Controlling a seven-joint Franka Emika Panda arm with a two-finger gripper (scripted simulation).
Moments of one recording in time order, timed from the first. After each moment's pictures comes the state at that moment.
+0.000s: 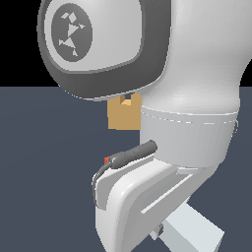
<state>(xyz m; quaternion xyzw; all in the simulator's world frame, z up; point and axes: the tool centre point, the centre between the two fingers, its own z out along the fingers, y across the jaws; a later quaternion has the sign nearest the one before) 0.060 -0.168 0.020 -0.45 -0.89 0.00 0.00</state>
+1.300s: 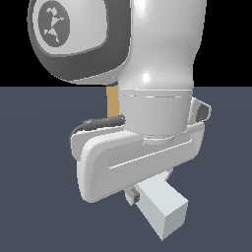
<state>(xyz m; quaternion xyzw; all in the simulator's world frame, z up) 0.034 -0.136 0.036 -0.50 -0.86 0.00 0.00</state>
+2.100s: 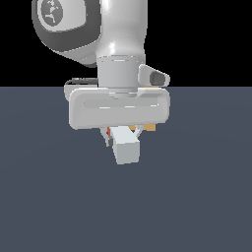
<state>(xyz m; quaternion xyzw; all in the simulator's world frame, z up) -0.009 -0.044 0.081 -0.62 -0.79 0.00 0.00</state>
